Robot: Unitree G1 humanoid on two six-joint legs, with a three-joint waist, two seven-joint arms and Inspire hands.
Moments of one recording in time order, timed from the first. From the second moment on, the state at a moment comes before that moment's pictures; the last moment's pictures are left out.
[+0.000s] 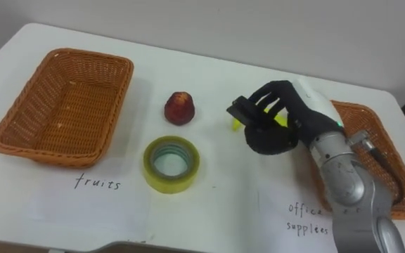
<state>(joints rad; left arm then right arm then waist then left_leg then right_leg) 0.21 0.25 0.12 1.12 0.23 0.08 0.01 -0.02 -0.35 -0.07 -0.16 -0.55 0.08 0.27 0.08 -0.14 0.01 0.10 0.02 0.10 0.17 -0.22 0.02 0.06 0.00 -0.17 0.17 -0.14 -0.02</state>
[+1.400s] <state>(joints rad) 0.24 0.23 0.21 1.17 0.25 0.08 0.04 -0.02 -0.43 -0.20 0.00 -0.40 0.06 -0.01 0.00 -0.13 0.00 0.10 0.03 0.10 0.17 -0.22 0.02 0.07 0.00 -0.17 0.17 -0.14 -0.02</state>
